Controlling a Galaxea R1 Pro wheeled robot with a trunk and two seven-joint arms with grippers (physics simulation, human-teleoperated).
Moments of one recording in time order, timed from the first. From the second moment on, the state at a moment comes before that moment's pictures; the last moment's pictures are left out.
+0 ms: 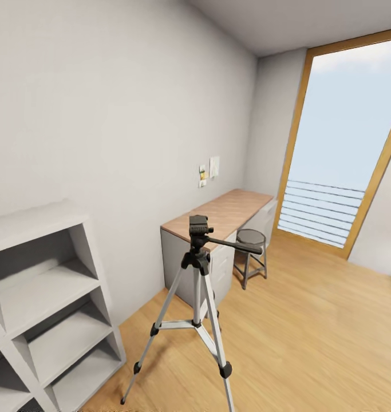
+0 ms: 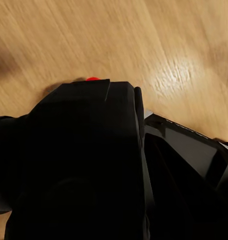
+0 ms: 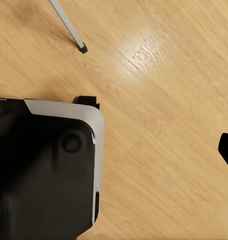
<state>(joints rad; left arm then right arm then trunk) -0.22 0.06 0.06 0.00 0.37 0.03 -0.04 -0.25 -0.13 -0.12 0.03 0.19 -0.03 0.08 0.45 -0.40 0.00</state>
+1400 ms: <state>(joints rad) -0.22 0.06 0.06 -0.02 0.37 0.03 -0.05 -0.25 -0.13 -0.12 0.03 0.19 -0.02 0.08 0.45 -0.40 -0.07</state>
